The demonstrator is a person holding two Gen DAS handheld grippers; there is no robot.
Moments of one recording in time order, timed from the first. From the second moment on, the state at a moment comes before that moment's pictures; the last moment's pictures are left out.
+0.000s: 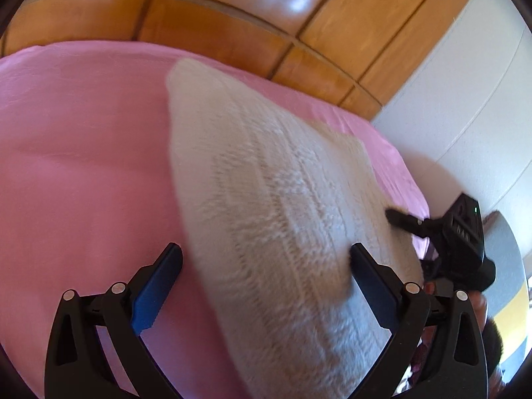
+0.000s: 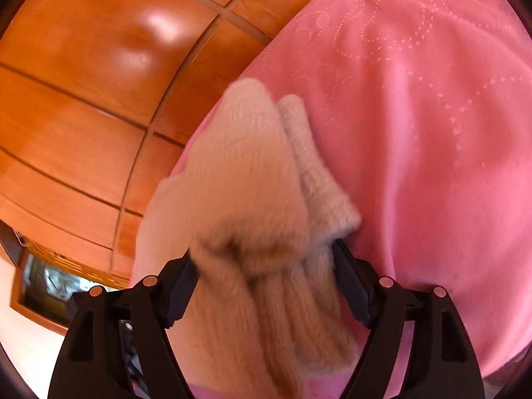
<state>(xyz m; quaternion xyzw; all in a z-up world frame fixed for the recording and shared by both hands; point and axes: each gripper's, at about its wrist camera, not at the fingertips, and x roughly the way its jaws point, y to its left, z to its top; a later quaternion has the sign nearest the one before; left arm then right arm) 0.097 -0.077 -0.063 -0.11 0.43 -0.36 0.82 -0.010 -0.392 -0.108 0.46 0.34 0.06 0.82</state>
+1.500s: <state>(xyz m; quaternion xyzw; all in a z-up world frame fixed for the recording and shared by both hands) 0.112 -0.060 0.005 0.02 0.23 -0.28 0.93 0.070 -0.273 -0.018 0.23 0.22 0.14 0.94</state>
